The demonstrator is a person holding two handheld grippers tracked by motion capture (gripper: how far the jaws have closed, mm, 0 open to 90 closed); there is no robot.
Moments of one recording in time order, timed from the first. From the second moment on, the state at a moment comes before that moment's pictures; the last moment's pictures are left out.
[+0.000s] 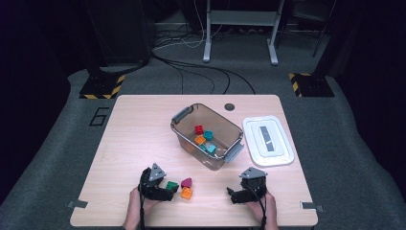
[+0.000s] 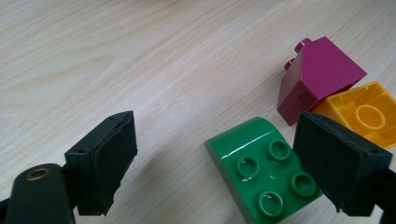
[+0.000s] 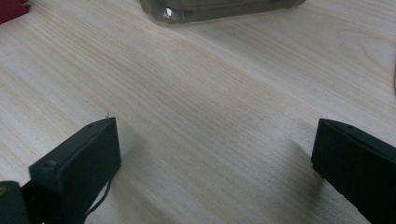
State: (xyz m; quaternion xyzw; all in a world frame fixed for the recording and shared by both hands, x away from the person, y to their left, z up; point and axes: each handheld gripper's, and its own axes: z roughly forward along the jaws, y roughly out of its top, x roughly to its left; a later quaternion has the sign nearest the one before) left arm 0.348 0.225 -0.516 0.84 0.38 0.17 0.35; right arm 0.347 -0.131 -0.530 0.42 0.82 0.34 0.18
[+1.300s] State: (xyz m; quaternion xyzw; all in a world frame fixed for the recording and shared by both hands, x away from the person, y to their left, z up) left arm 0.337 0.234 -0.514 0.83 0.38 0.17 0.37; right arm 0.347 -0.131 -0.530 0.42 0.82 0.34 0.18
